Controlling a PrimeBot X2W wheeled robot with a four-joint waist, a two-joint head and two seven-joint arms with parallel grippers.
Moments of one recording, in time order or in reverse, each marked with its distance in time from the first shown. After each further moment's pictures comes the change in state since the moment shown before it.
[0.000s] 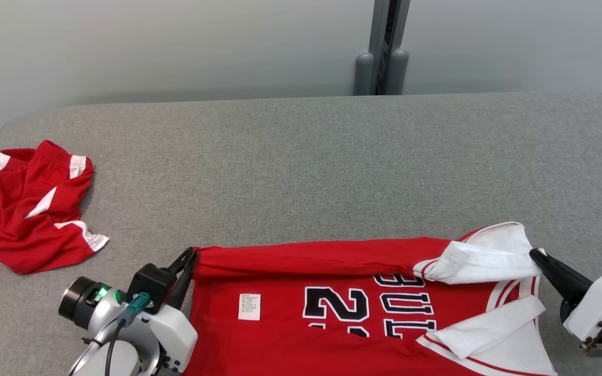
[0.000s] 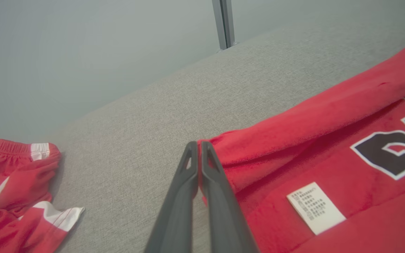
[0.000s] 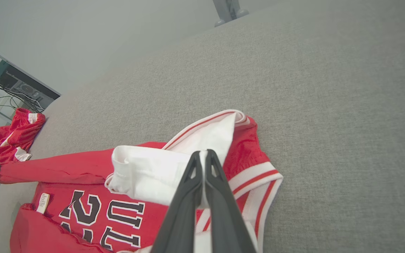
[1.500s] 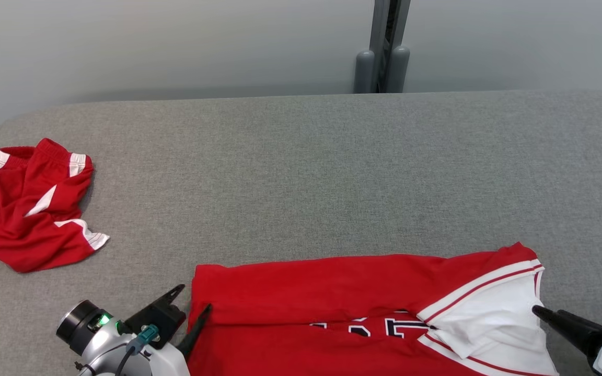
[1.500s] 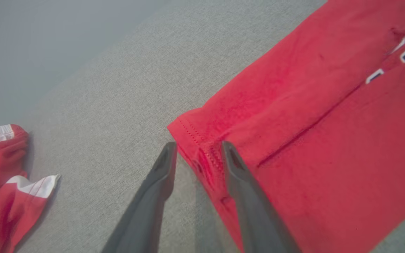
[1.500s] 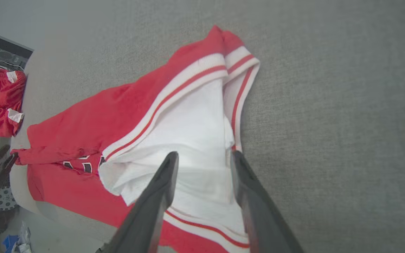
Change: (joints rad) left arm 0.067 0.133 -0.112 -0.133 0.027 -0.039 0.134; right arm 0.278 0.085 -0.389 -0.134 -0.092 -0.001 0.485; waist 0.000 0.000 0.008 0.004
